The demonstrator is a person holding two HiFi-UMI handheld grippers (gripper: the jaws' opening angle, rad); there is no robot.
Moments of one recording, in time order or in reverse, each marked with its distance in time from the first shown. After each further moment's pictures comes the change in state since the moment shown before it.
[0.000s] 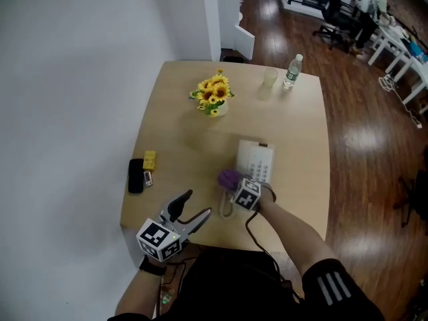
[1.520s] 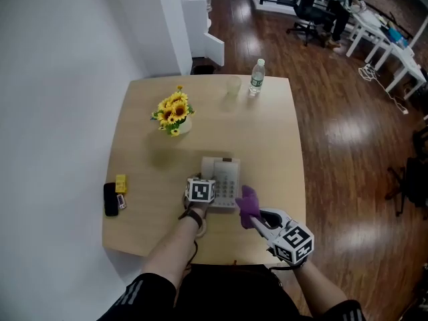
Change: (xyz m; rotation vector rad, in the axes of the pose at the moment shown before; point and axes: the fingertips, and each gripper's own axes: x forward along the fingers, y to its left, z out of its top) left arm 0.283 0.099 -0.148 -0.092 0.519 0.378; right arm -0.260 -0.019 -0.085 0.558 -0.662 -0.138
